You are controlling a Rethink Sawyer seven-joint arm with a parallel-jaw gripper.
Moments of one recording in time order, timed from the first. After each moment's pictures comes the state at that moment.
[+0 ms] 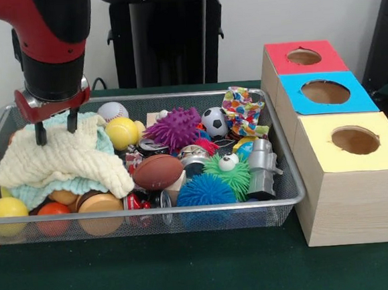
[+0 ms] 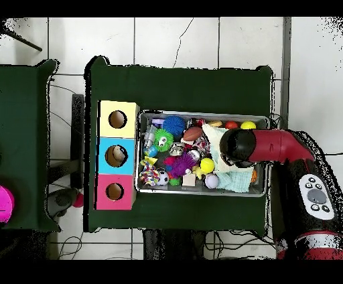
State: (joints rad) arm -0.59 -0.52 0.18 1.41 -0.62 0.90 1.00
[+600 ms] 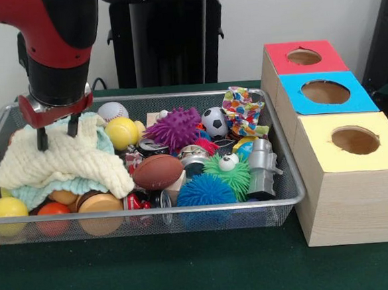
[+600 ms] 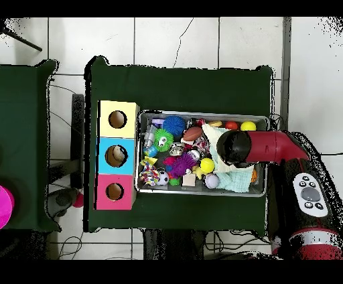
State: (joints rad) arm -0.58 -0.50 0.16 1.41 -0.63 0.83 1.00
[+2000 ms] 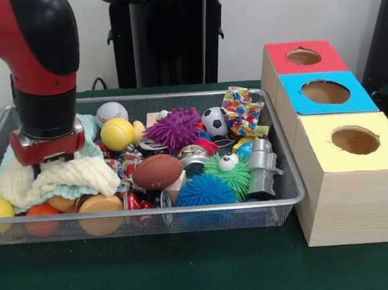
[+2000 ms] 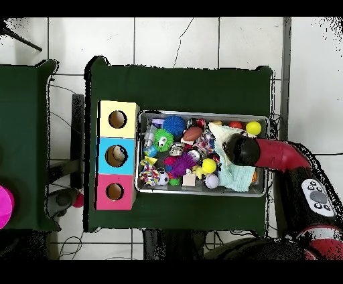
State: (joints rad) arm -0.66 -0.41 0.17 1.41 -0.51 0.50 1.00
